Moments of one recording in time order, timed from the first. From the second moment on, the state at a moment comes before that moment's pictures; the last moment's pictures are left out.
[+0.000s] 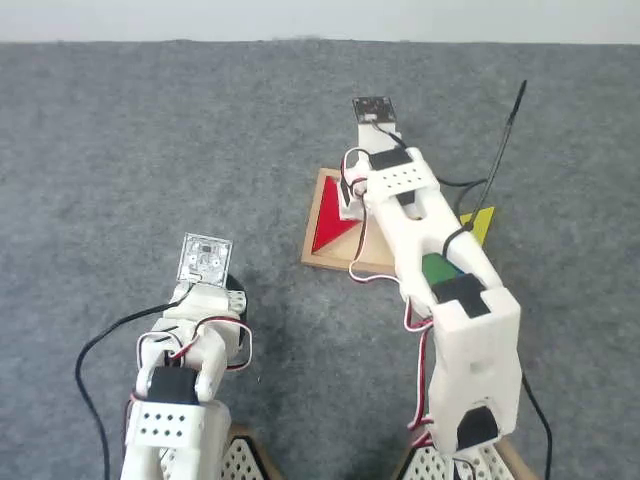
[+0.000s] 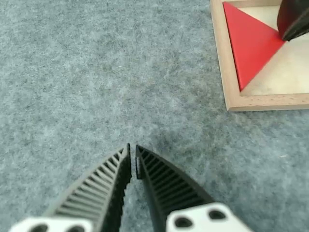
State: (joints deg) left arm -2.5 -85.0 97.3 45.2 -0.3; right arm -21.8 32.0 -8.2 59.4 -12.5
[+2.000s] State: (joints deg) left arm -2.5 -85.0 97.3 45.2 -0.3; right arm -33.5 -3.5 39.9 49.4 -6.5
